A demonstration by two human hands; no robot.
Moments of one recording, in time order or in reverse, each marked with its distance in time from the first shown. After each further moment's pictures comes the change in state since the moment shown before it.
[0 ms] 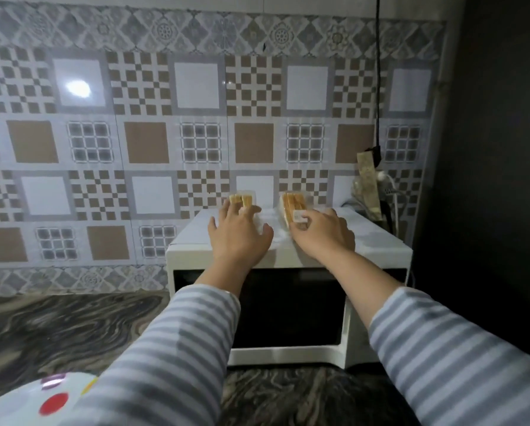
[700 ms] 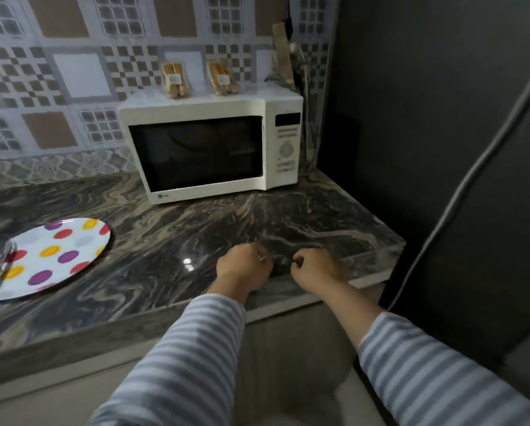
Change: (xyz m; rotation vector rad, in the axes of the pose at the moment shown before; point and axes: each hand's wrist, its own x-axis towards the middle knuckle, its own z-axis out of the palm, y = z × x) left_hand -0.381 0.038 -0.021 -0.031 -0.764 0.000; right_hand -0.395 0.134 -0.010 -0.139 -0.460 0.314
